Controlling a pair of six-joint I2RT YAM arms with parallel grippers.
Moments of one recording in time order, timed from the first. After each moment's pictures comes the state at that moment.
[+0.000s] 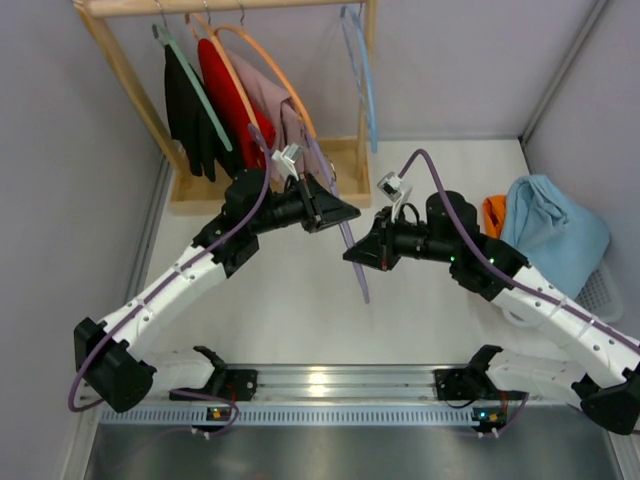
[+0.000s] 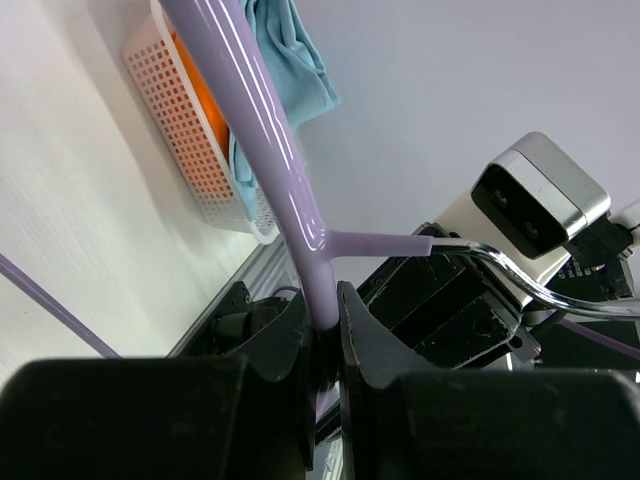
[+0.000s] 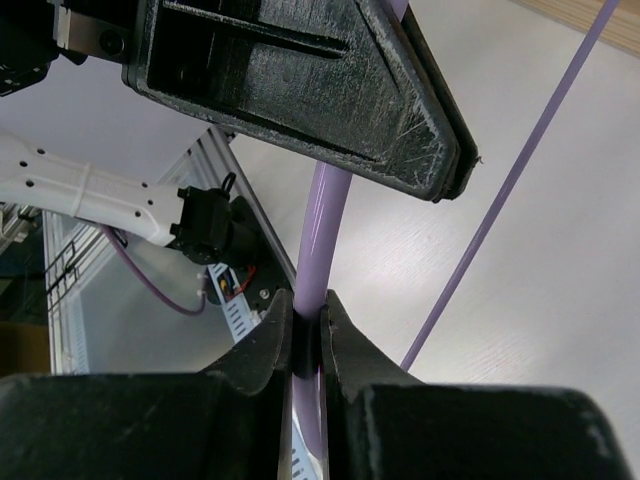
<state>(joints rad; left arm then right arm) -0.63 1.23 1.13 0.01 0.53 -1.14 0.79 1.04 1.09 -0.34 -0.41 0.45</state>
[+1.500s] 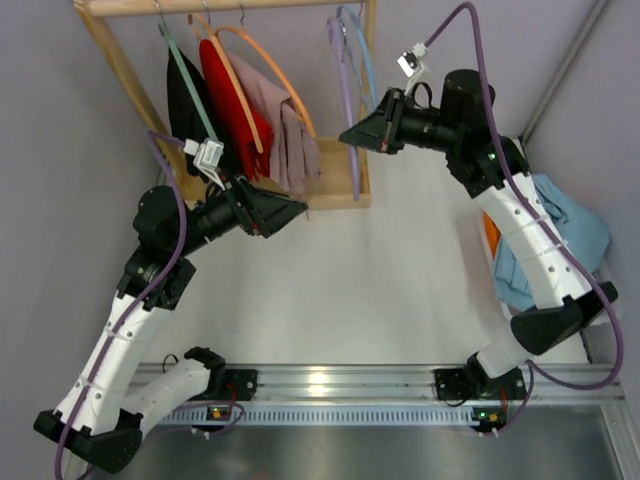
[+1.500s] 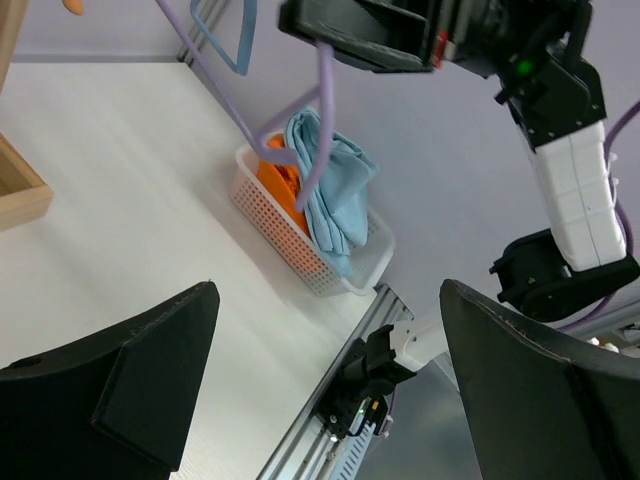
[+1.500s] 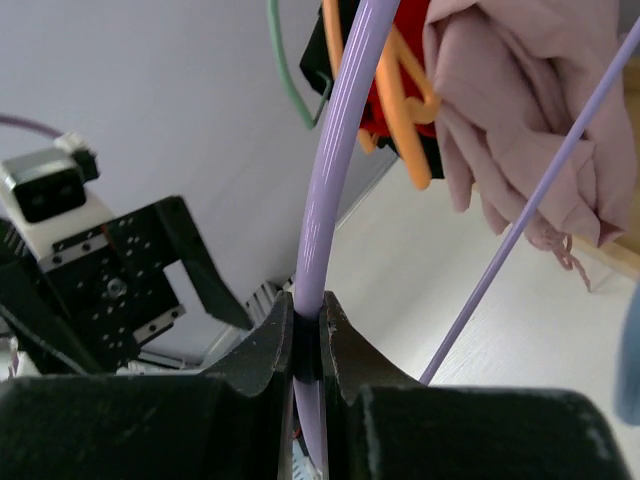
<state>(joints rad) -0.42 0.90 1.17 -0.19 0.56 -0.74 0.50 1.51 1.86 -0.47 -0.62 0.62</state>
